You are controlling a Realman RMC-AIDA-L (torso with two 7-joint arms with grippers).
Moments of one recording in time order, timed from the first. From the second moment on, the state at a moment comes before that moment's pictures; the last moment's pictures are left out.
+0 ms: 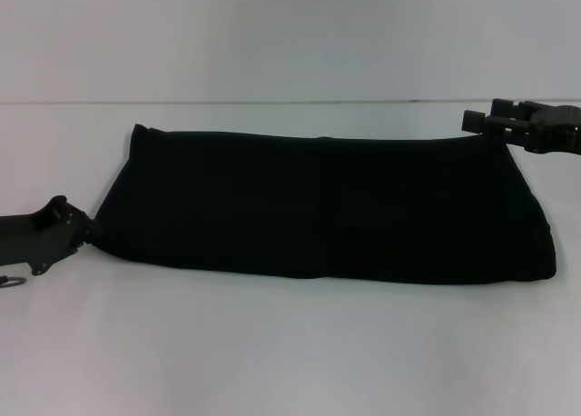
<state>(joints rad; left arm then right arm) -0.63 -2.01 0.27 0.58 2.51 1.17 -2.71 0.68 2.00 -0.40 -0.61 -2.09 -1.39 1.64</state>
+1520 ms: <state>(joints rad) -0.42 -1.98 0.20 0.92 2.47 1.30 -2.10 0.70 2.07 -0.40 -0.61 -1.96 -1.25 1.64</state>
